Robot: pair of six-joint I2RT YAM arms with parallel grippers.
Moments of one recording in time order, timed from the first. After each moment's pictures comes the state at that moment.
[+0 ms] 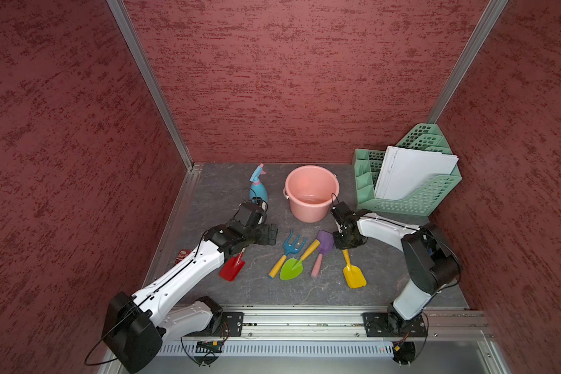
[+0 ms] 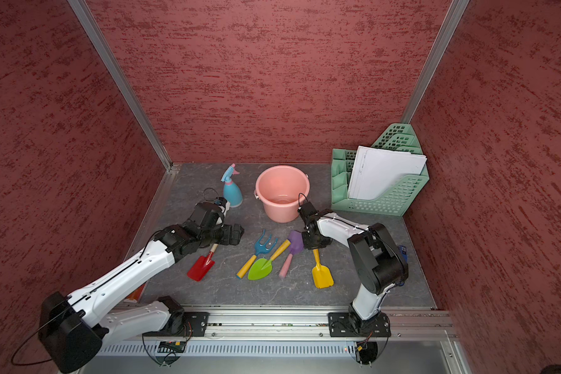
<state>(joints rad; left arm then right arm) -0.58 1.12 0.89 -0.63 -0.08 -0.38 0.47 1.71 1.00 -0.73 0.08 0.33</state>
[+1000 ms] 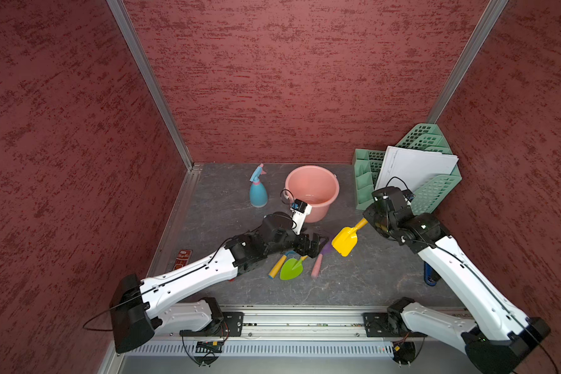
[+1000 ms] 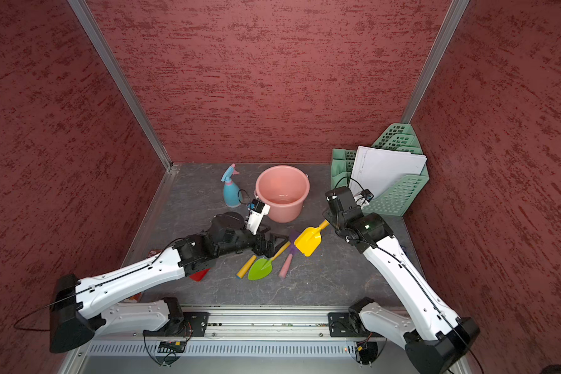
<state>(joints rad) -1.02 1.21 0.95 -0.15 0.06 -0.50 0.48 1.10 1.21 -0.98 0.35 1.24</state>
